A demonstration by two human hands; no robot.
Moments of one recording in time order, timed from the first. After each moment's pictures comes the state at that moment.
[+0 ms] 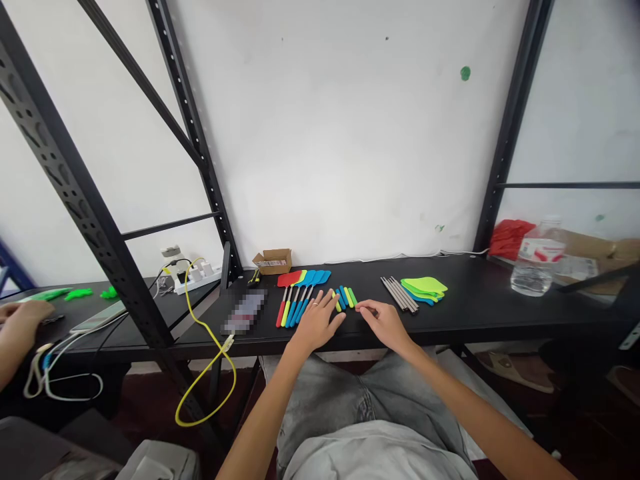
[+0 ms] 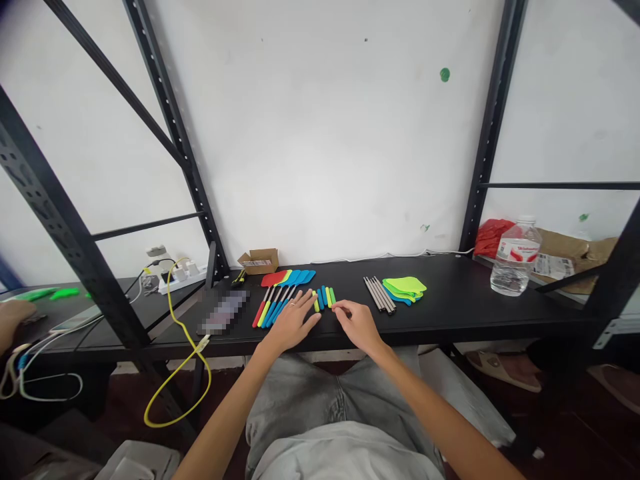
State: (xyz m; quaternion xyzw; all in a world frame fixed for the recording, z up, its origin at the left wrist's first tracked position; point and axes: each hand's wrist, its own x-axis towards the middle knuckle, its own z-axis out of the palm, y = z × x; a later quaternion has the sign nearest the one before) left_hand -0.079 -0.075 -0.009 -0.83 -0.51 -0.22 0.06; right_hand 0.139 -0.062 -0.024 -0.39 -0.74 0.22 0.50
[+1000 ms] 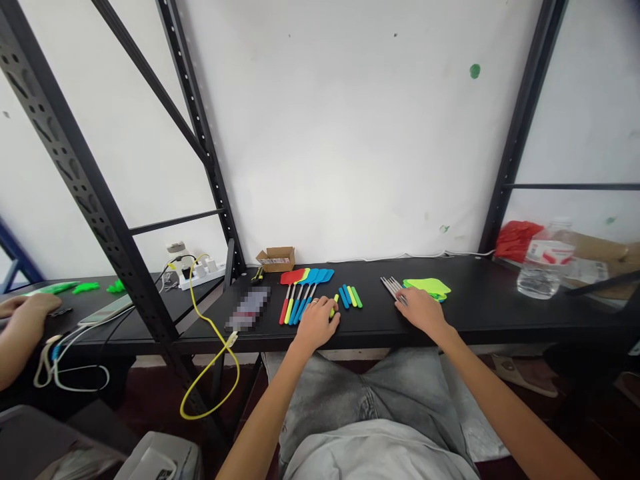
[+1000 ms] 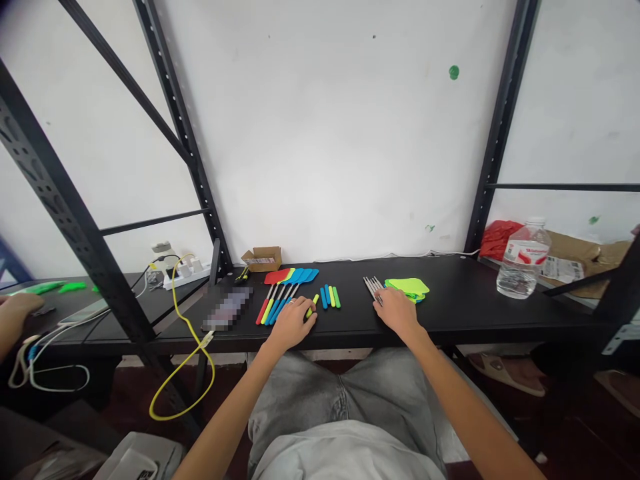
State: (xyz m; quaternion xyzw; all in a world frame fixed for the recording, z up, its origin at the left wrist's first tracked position) left_hand -0.079 -0.076 -0.011 -0.81 -0.53 -0.26 0.09; right_hand 0.214 -0.024 -0.013 -0.64 -0.73 -0.07 0.22
